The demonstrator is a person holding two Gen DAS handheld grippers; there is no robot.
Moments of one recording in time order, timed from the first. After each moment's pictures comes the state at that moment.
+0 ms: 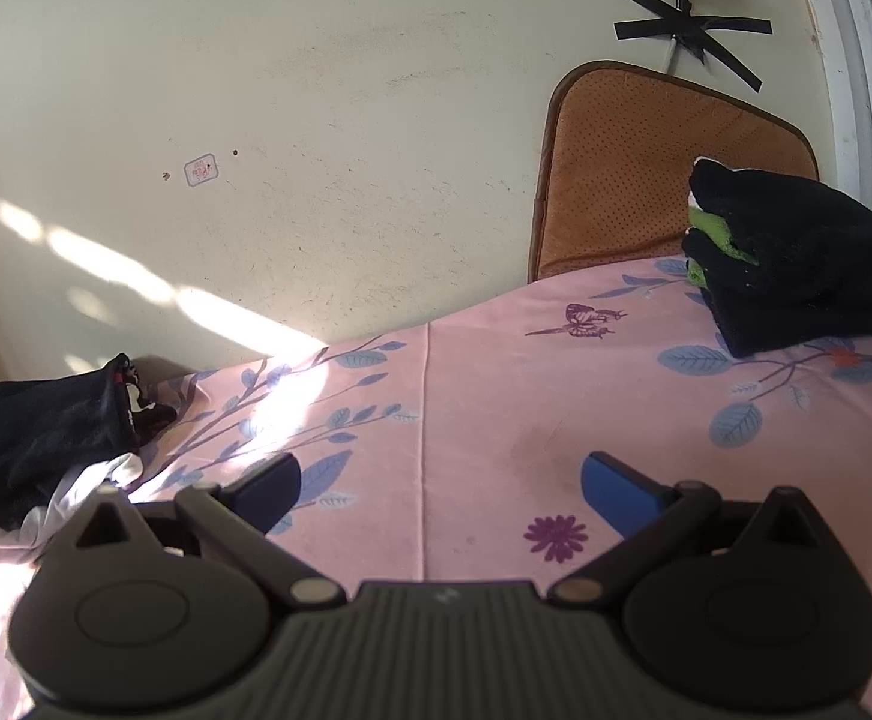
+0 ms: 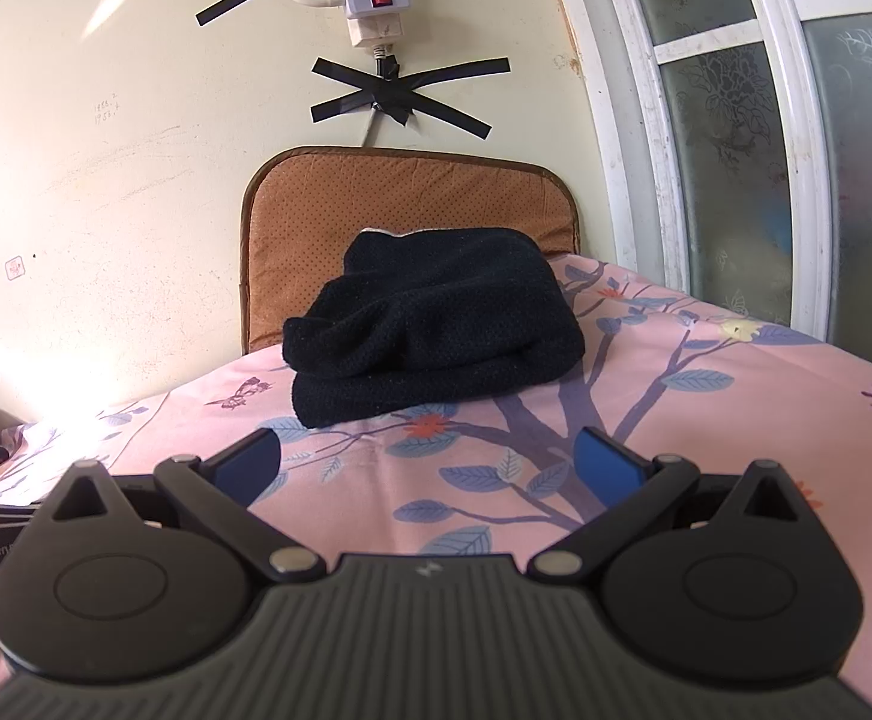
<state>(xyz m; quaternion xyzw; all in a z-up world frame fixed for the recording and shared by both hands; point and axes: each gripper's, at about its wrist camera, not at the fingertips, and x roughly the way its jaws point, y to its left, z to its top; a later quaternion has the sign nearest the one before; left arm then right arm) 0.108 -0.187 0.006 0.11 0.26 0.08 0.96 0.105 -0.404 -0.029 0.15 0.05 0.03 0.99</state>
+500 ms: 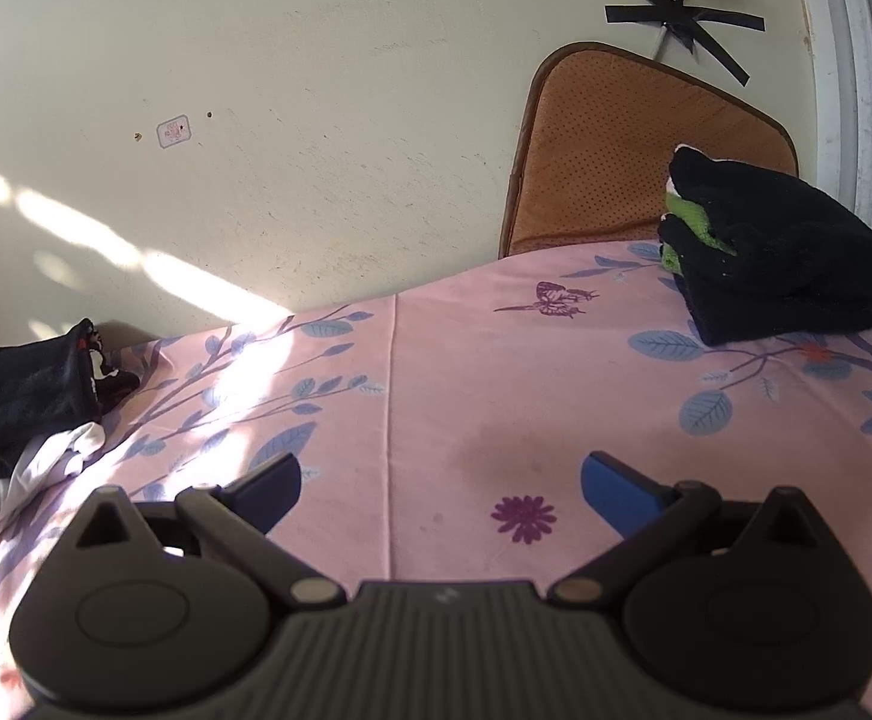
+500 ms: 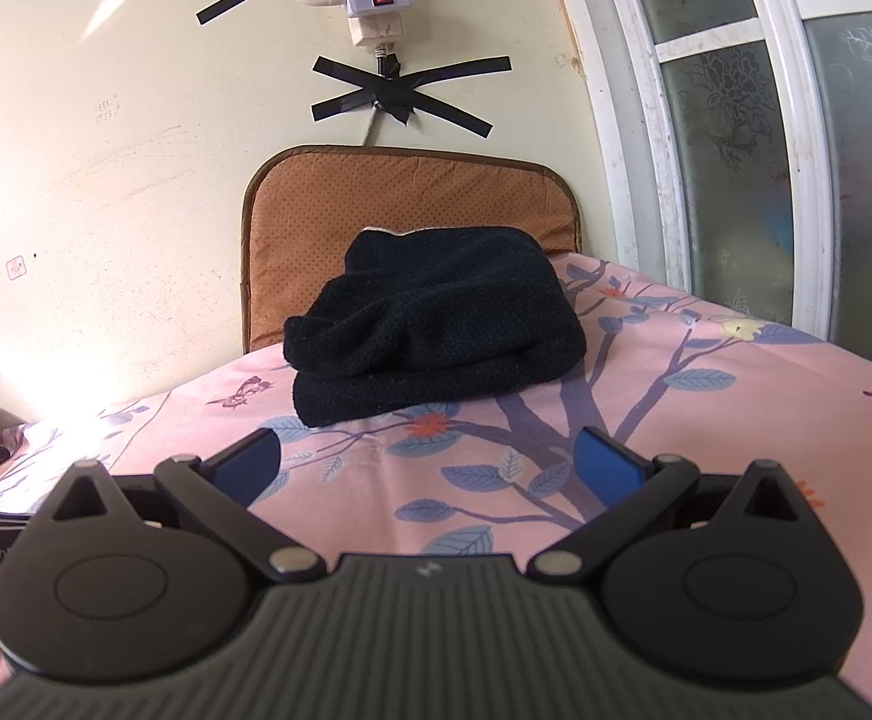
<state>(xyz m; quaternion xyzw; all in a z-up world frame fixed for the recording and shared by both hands) 0.113 -0.182 0.005 0.08 0.29 0.05 0.95 0.104 -0.404 -0.029 0.15 0.05 0.03 0.99</state>
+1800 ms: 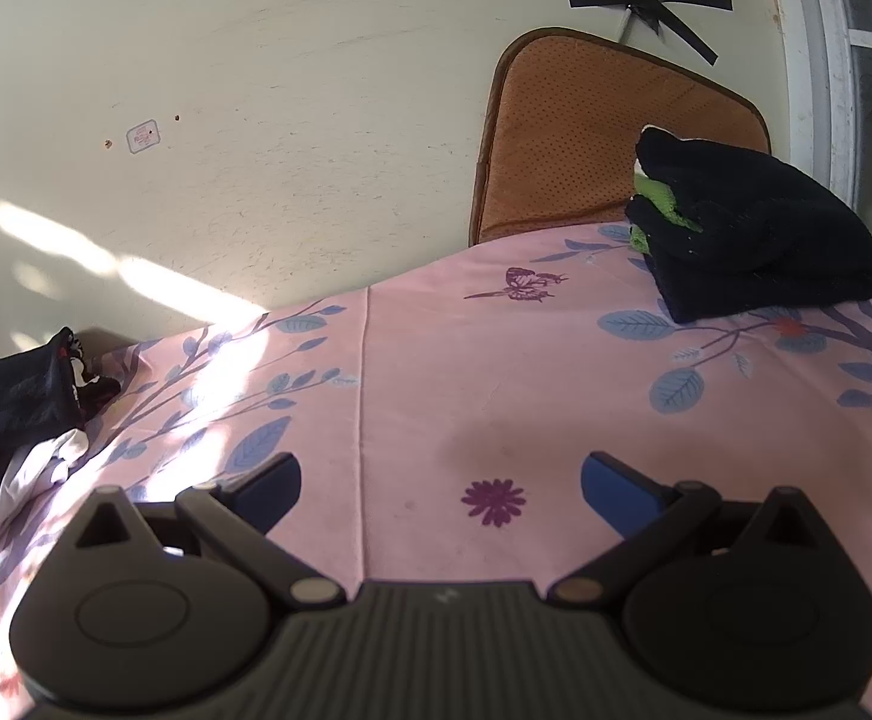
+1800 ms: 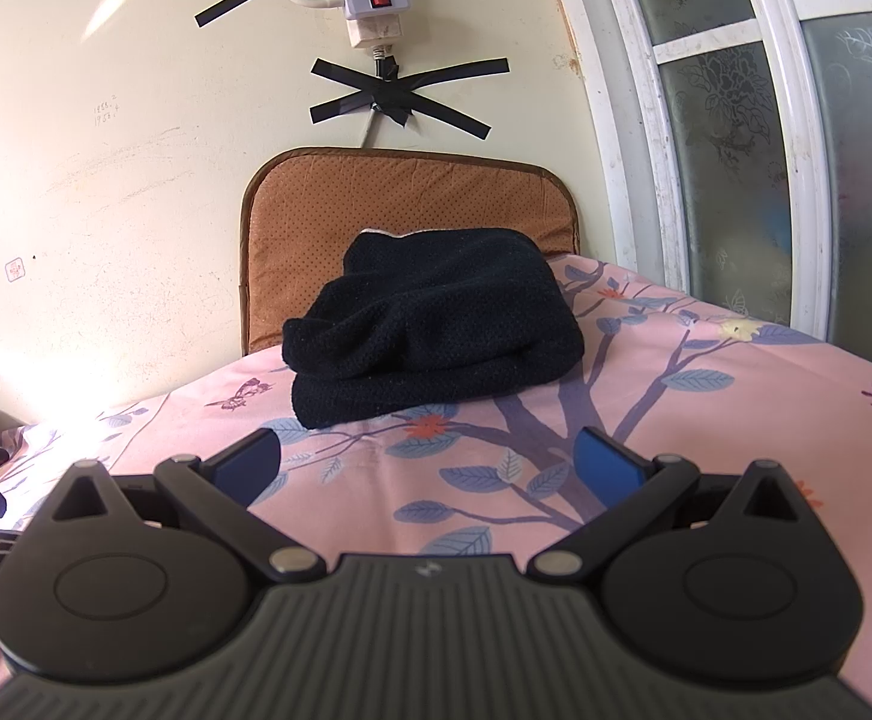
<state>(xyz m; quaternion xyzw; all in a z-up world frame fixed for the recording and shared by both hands) 0.110 -0.191 0.003 0.10 0.30 0.03 0.95 0.105 -0.405 -0.029 0.15 0.05 0.03 0.99</state>
